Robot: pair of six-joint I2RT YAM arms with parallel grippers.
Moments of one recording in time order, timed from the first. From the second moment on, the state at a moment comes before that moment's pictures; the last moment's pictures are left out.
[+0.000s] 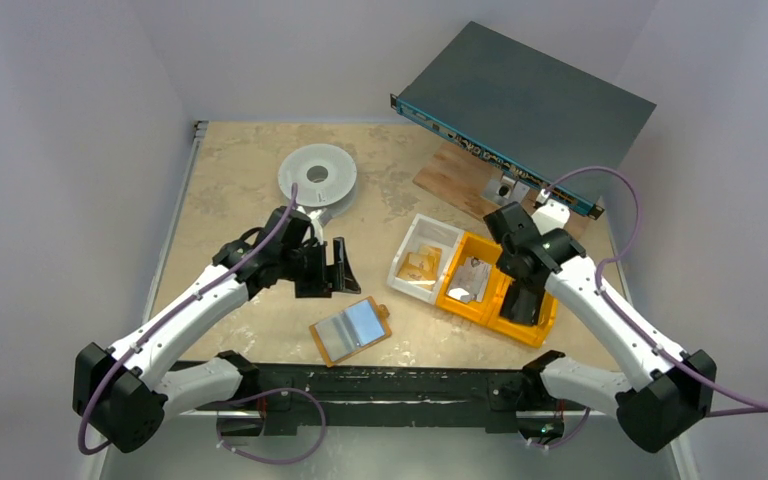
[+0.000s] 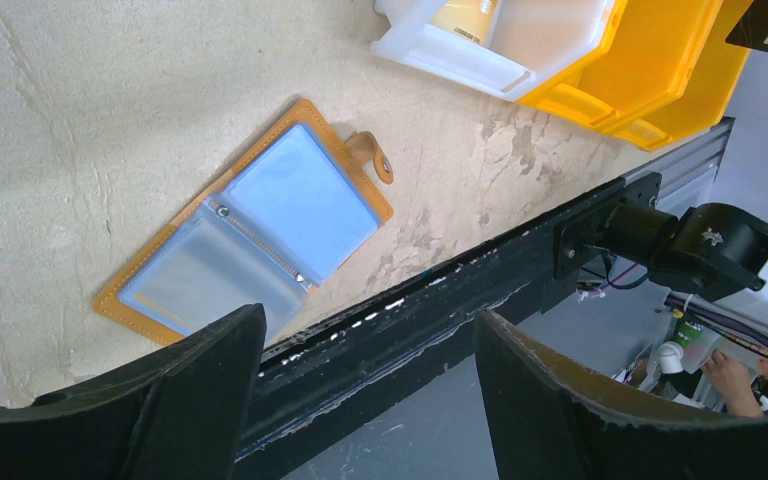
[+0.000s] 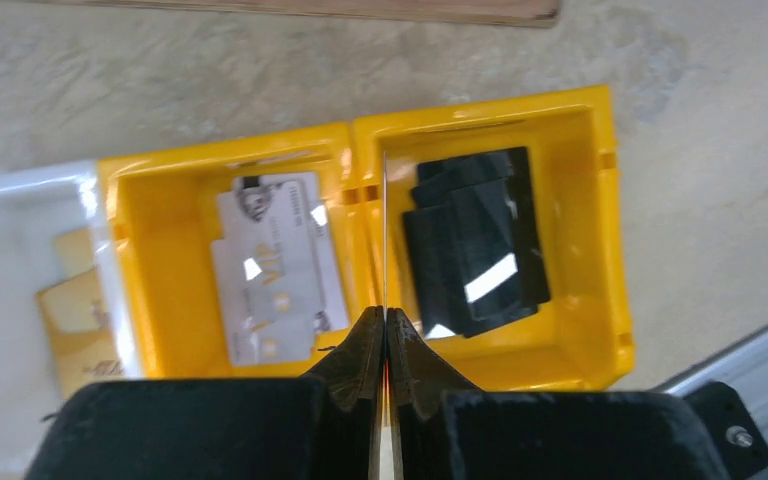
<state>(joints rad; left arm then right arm) -0.56 1.09 0.87 -0.71 0.33 -0.67 0.52 1.08 0.98 -1.02 0.60 0.96</state>
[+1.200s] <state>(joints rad) -0.55 1.08 0.87 -0.73 0.32 -0.64 0.47 1.01 0.93 -0.91 0.31 0.78</state>
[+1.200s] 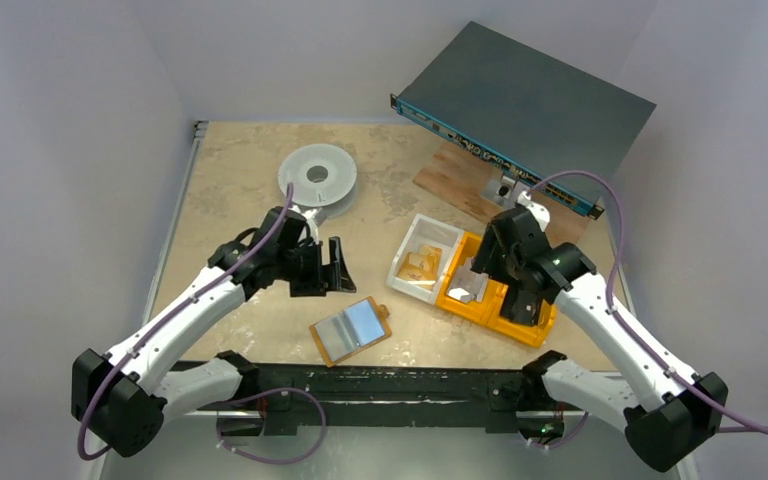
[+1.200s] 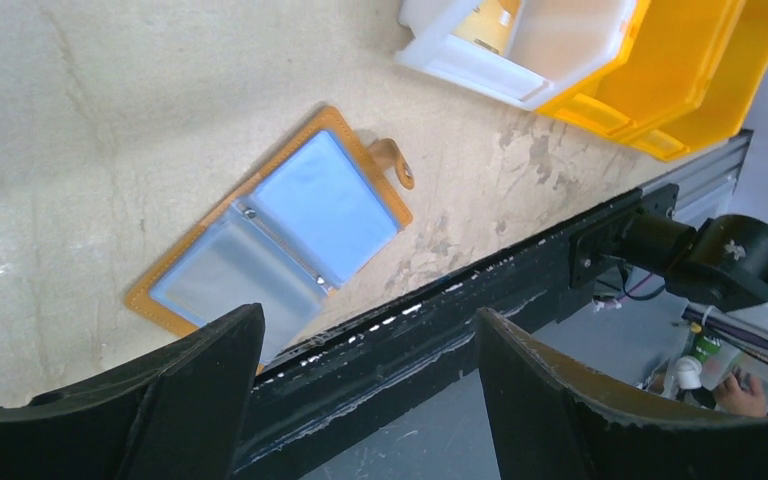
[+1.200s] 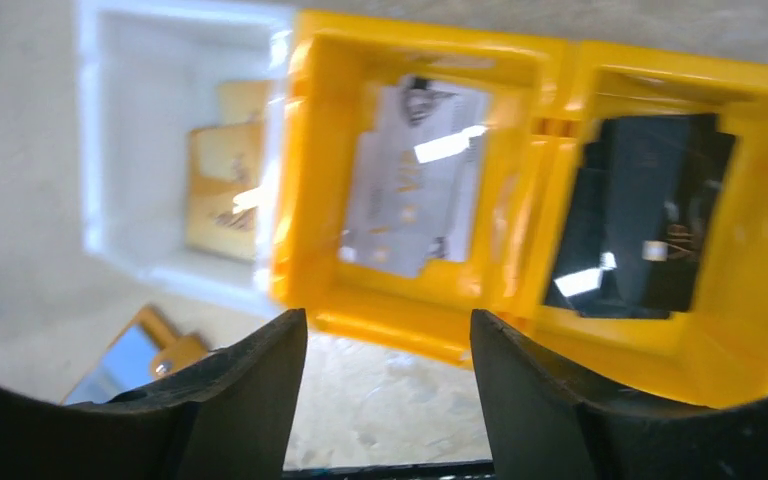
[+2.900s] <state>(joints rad) -0.28 0.91 0.54 -0.77 0.21 -0.86 1.37 1.91 1.23 -0.33 0.35 0.75</state>
